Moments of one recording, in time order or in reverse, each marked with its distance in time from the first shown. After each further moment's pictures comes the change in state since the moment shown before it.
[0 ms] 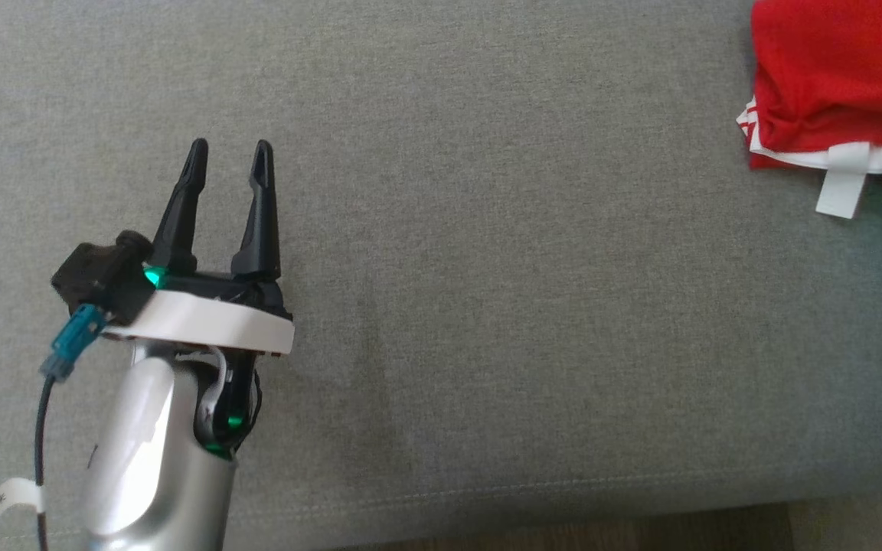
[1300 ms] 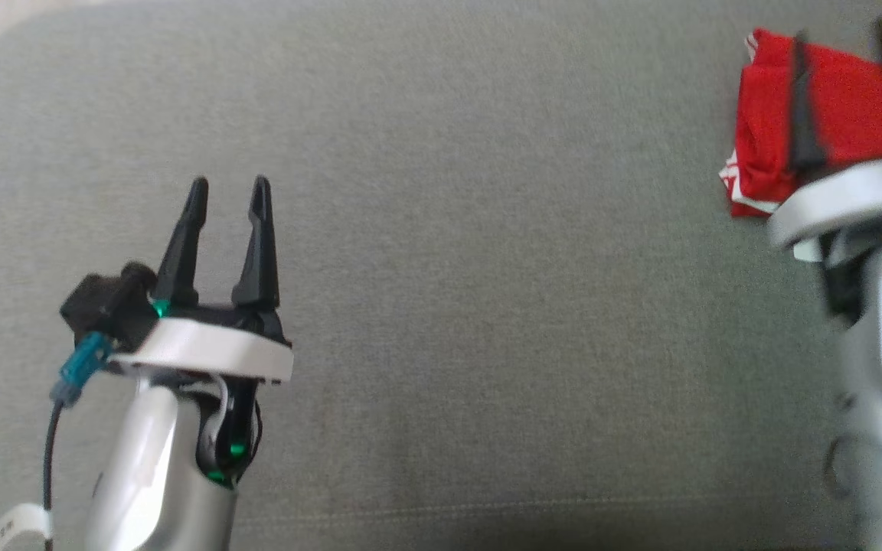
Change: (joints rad) left arm 0.050 0.000 0.003 0.012 -0.011 0.019 0.000; right arm 0.105 0.240 0.129 -0.199 0.110 0.000 -0.121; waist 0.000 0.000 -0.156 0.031
